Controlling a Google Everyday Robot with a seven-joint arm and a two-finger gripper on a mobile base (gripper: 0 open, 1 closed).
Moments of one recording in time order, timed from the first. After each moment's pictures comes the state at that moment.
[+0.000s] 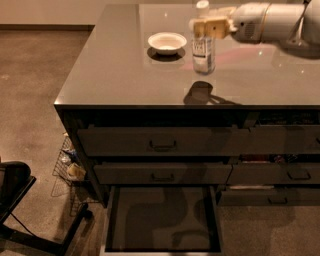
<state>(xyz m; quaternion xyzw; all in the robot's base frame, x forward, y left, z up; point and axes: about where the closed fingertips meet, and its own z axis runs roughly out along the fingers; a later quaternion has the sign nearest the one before) 0.712 -0.132 1.024 -0.36 0.65 0.32 0.59</state>
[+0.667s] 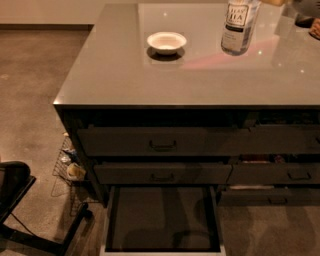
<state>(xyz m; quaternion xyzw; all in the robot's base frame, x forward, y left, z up) 0.591 -0.175 1.140 -0.36 0.60 0.30 0.65</state>
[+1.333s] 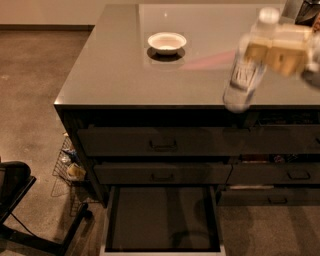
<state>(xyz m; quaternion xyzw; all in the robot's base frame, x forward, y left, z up) 0.507 -0.184 1.070 -0.30 0.62 0.34 0.64</state>
